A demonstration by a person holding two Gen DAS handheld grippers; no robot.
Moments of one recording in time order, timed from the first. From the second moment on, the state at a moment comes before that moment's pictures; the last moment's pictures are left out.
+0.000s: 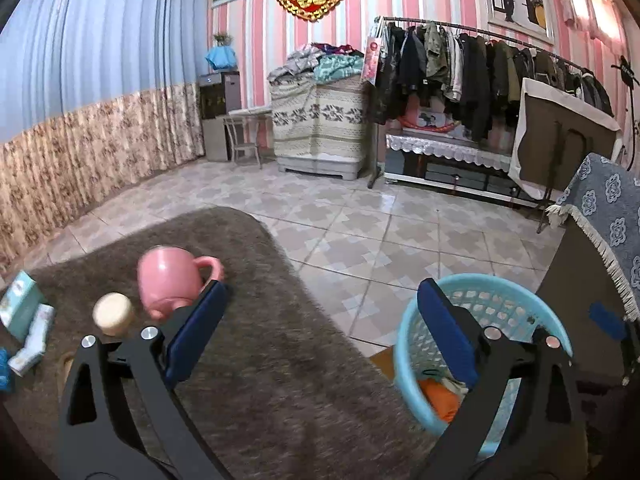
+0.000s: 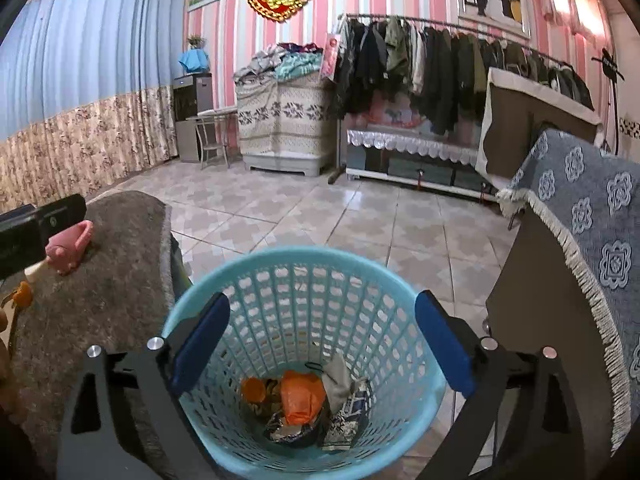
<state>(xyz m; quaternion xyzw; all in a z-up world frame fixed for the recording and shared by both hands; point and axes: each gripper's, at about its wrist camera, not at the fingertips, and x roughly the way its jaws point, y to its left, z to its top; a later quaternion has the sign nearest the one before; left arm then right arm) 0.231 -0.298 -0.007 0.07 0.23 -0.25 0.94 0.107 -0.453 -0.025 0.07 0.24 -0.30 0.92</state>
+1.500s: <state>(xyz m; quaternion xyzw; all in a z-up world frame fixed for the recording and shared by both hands) 0.192 0.030 -0.032 0.02 0.26 -0.01 0.96 0.171 -0.280 -0.023 0.01 0.25 -0.10 0.96</state>
